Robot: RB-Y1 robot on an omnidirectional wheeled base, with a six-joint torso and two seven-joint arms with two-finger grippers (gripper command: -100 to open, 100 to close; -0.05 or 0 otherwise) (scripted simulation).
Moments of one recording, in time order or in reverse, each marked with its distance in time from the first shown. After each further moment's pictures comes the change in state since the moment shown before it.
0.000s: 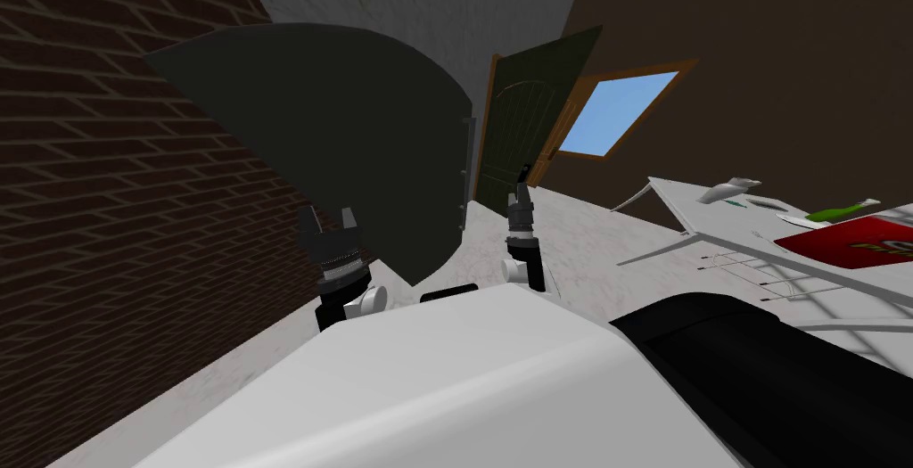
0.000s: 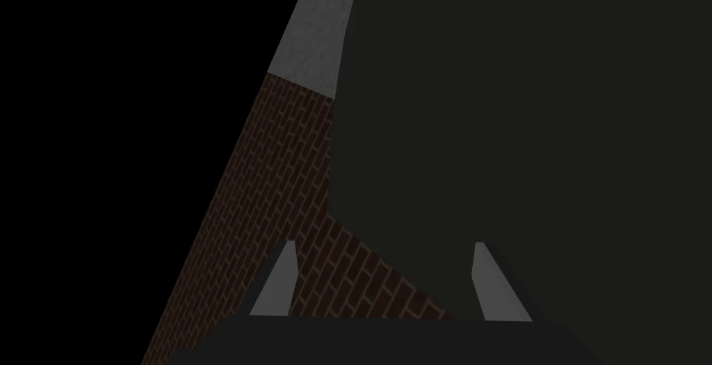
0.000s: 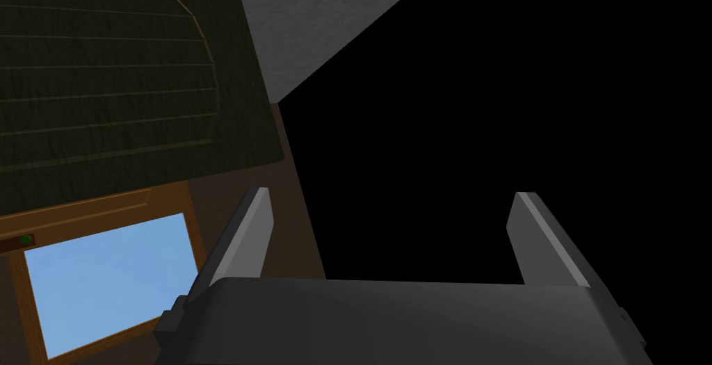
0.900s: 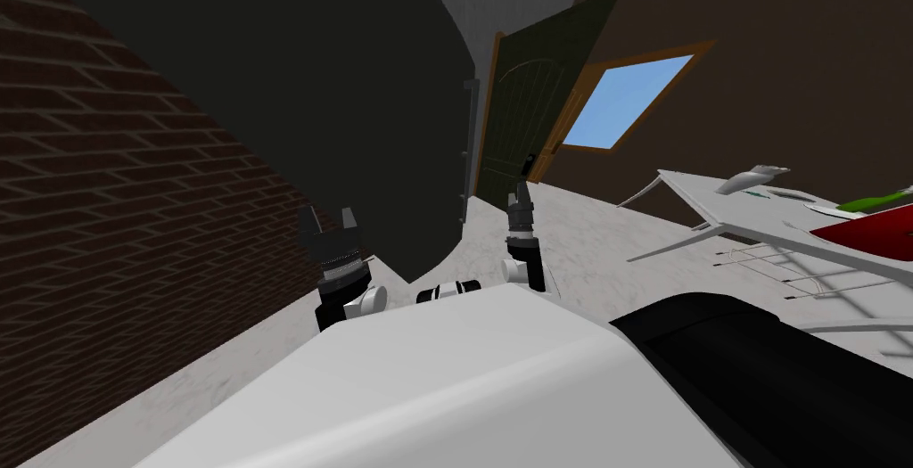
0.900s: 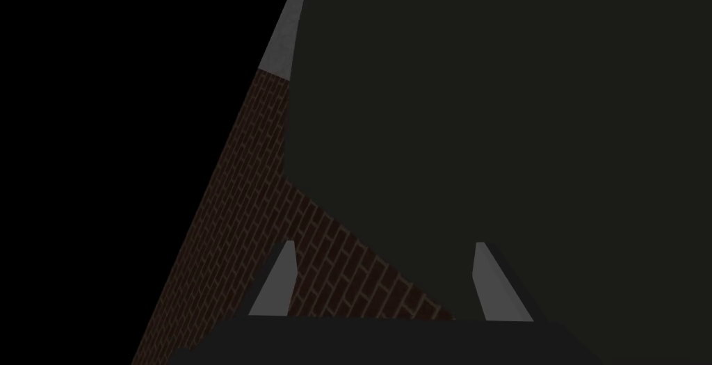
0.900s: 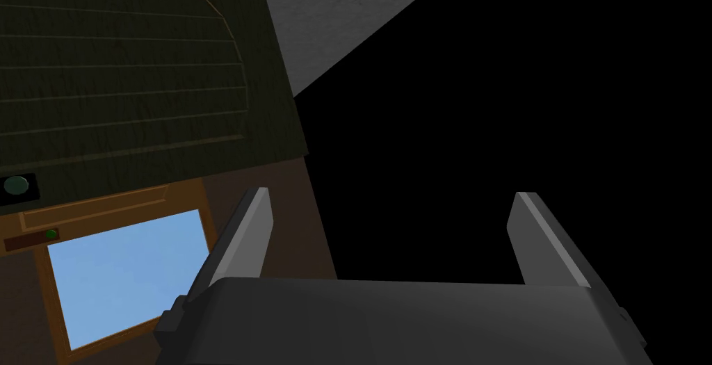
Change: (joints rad) left arm 0.000 0.000 0.000 0.000 0.000 0.000 0.000; right arm 0.000 0.000 0.000 0.000 0.000 0.000 0.000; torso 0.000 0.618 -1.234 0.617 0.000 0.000
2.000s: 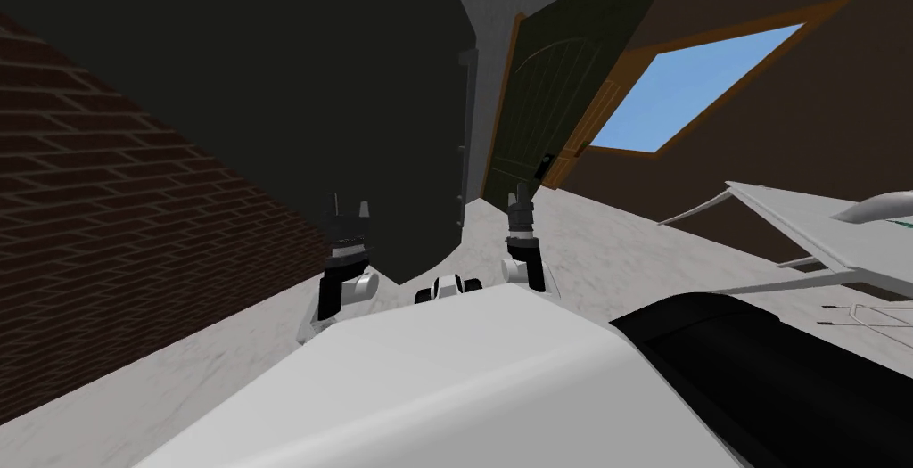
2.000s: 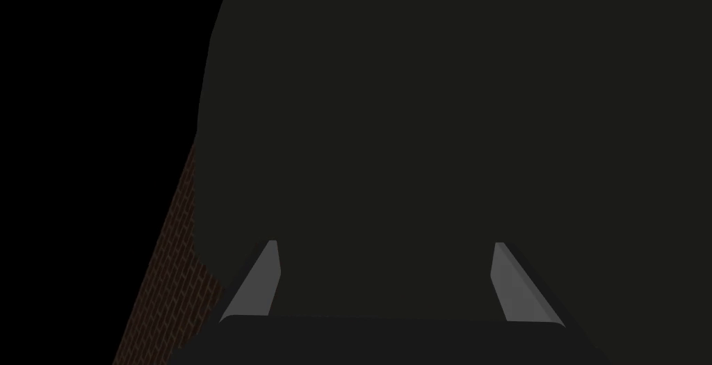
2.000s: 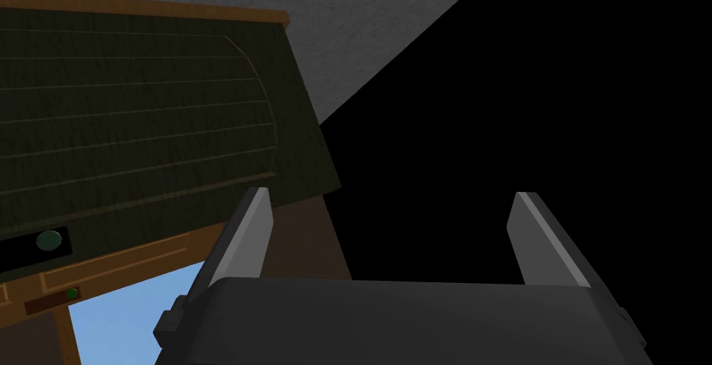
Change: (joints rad) left arm -0.201 0.202 0.061 0.135 0.066 0.153 0.064; right arm 0.000 0.000 0.000 0.000 0.000 0.000 0.000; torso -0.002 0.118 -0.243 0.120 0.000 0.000
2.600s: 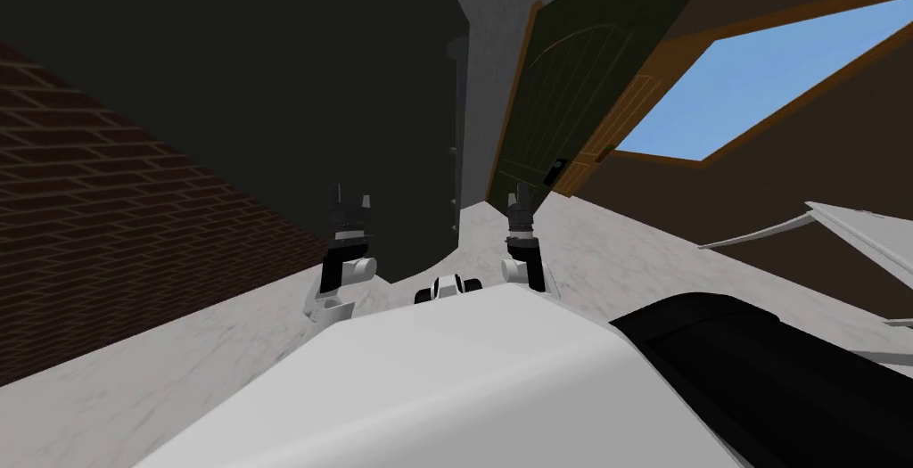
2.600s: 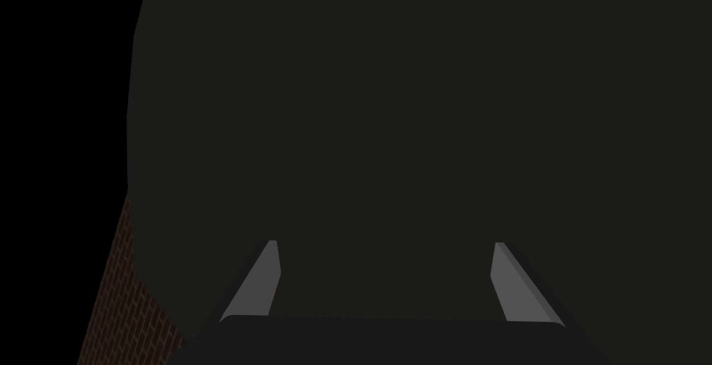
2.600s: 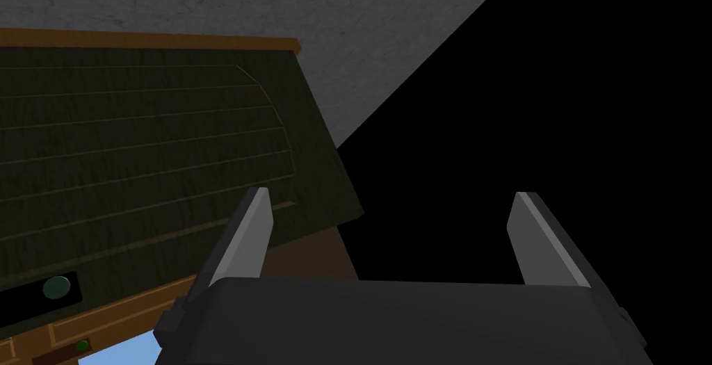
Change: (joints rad) left arm -0.175 0.035 0.064 0.121 0.066 0.135 0.067; right arm 0.000 0.000 0.000 0.000 0.000 0.000 0.000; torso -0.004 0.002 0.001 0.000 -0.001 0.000
